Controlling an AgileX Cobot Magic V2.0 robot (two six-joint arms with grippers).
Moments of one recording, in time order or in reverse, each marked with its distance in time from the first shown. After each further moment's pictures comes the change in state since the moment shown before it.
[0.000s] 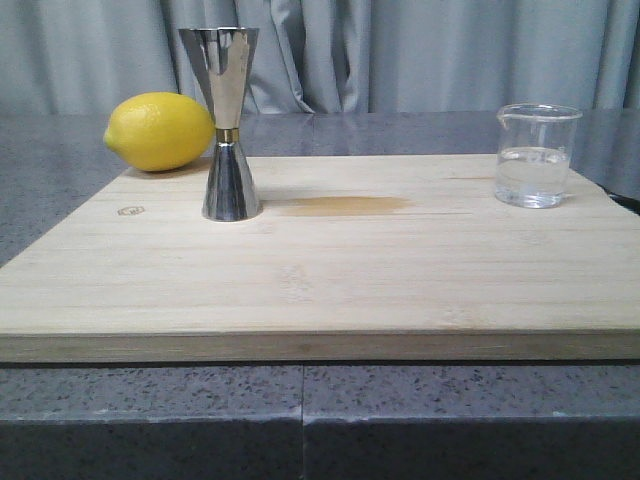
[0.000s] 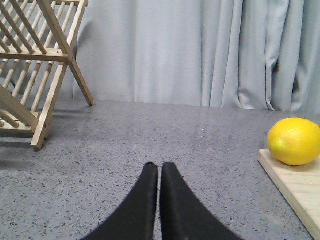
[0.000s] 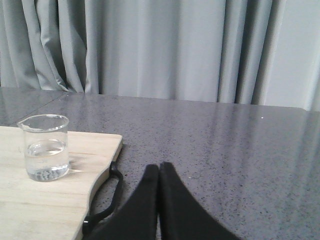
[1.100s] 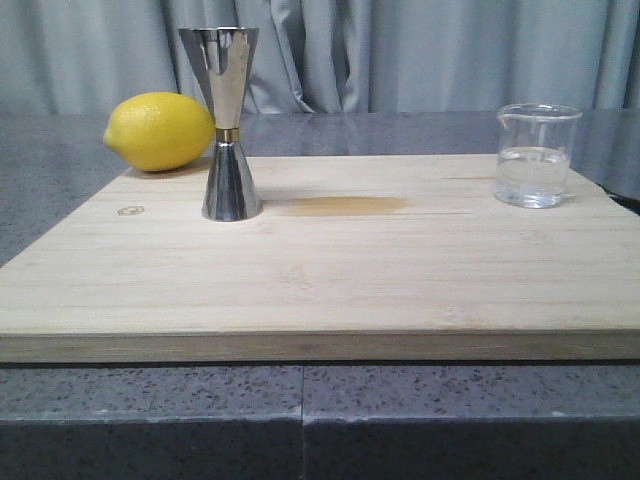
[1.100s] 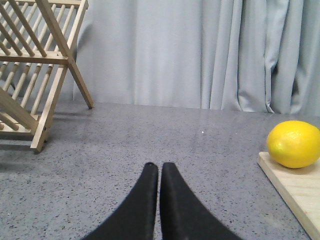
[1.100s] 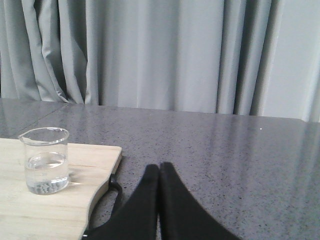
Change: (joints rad) left arm 0.000 0.000 0.000 0.000 -0.007 0.000; right arm 0.000 0.000 0.000 0.000 -0.039 0.000
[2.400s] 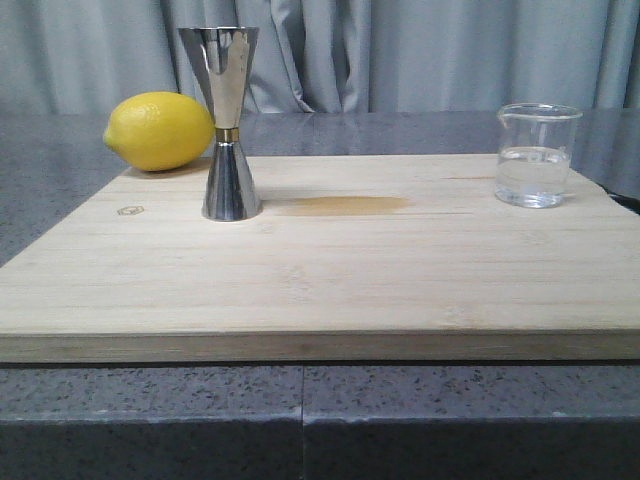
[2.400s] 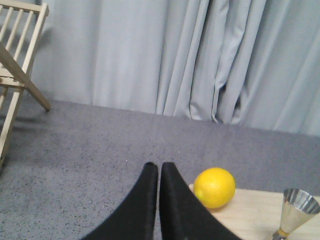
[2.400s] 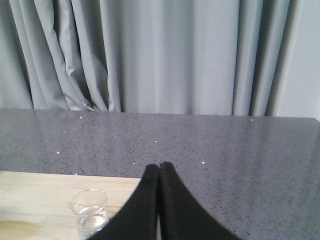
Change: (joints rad) left arm -0.056 0.385 -0.831 -0.225 0.659 0.093; right arm 0.000 0.336 -0.723 0.082 0.576 0.000
